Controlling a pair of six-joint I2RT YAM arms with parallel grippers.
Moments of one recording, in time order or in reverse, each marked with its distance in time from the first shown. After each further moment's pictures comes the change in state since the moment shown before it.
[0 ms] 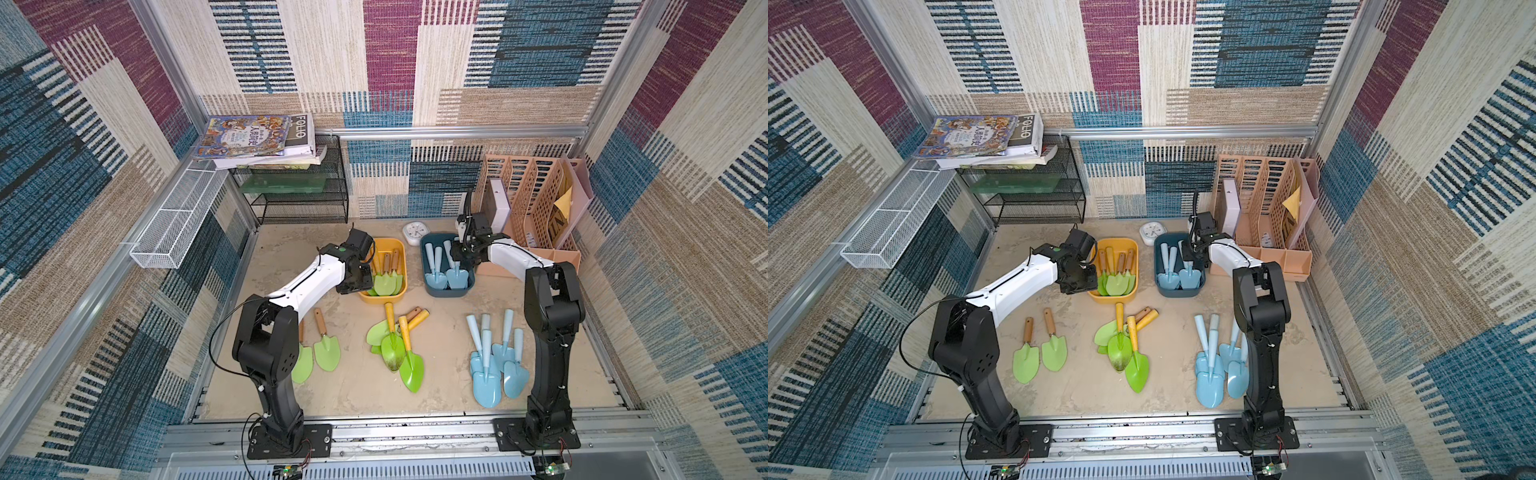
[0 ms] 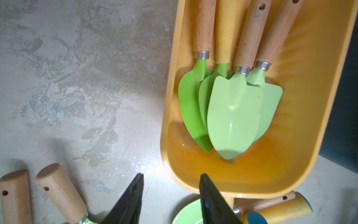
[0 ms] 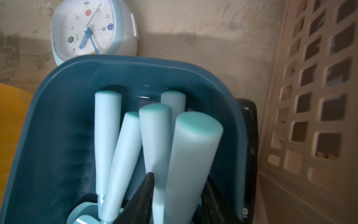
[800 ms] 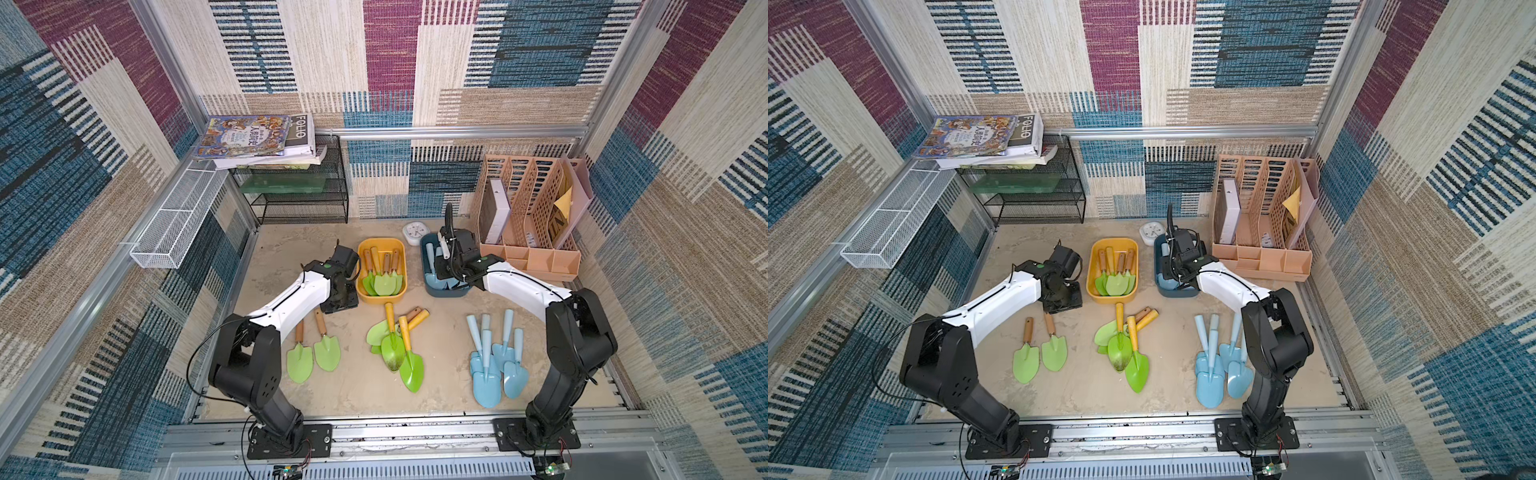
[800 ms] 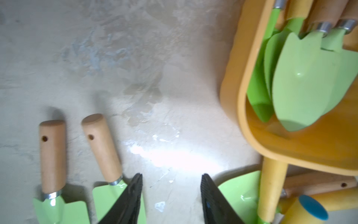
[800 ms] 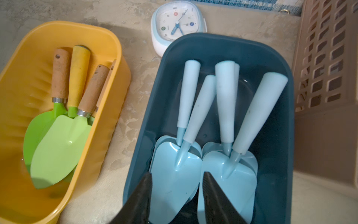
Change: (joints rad) left arm 0.049 -0.220 -0.288 -0.022 -0.048 -0.049; right arm 0.257 -0.334 -0.343 0.105 0.153 0.074
